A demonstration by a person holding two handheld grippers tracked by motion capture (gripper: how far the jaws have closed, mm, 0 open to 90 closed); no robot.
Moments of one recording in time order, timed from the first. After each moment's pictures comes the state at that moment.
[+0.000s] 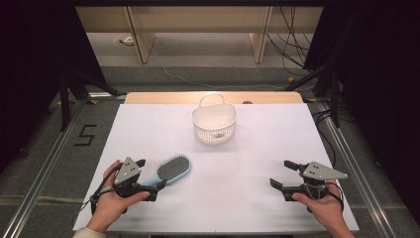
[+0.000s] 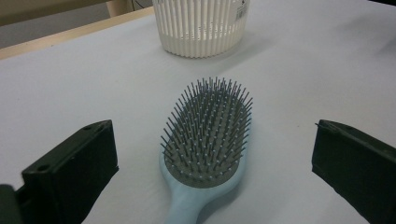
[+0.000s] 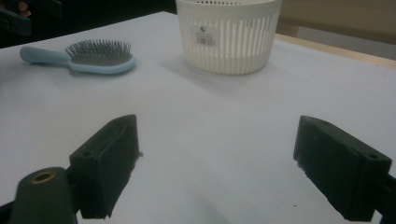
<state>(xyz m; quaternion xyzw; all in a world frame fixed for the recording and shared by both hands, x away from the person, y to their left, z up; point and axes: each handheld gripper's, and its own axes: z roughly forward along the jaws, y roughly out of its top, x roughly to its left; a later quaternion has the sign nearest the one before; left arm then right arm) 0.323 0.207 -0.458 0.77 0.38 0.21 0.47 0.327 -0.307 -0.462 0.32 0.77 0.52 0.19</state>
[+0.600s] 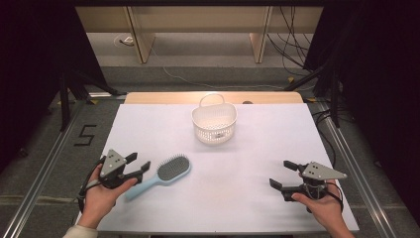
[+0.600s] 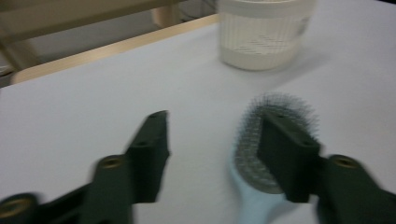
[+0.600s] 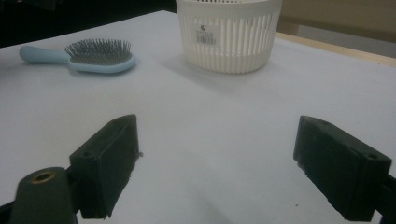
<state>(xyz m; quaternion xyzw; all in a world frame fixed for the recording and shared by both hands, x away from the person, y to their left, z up) 0.333 0.240 -0.441 0.73 0.44 0.28 0.44 0.327 -0.306 -0.463 0.32 0.77 0.52 0.19</state>
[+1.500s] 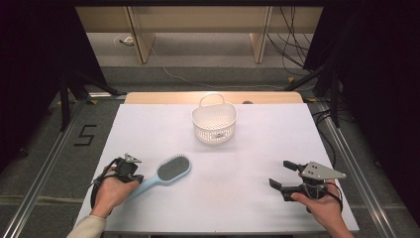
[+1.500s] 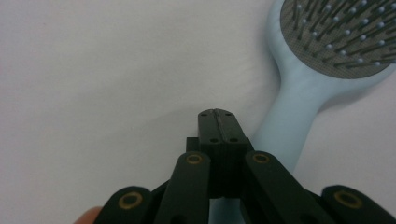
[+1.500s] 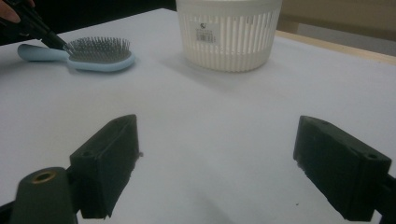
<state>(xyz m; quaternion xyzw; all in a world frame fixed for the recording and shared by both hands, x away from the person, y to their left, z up) 0.357 0.225 -0.473 0.81 0.52 0.14 0.21 0.328 -0.305 -0.463 0.32 0.77 0.52 0.19</state>
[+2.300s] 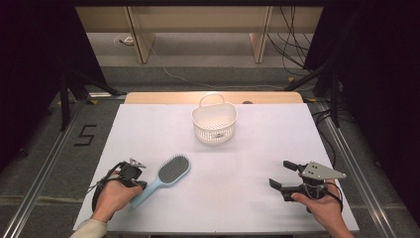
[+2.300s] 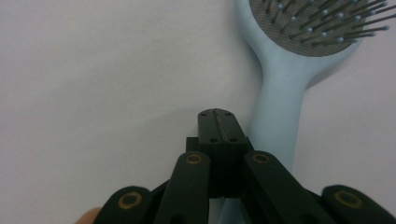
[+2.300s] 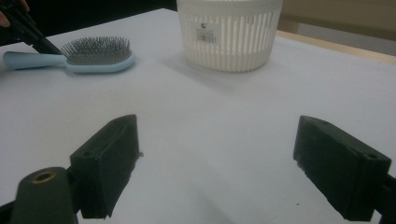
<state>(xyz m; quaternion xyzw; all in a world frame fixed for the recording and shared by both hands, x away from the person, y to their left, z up) 0.346 0.214 -0.471 0.83 0.50 0.11 0.20 0.328 -0.306 -0.463 0.32 0.77 0.52 0.19</state>
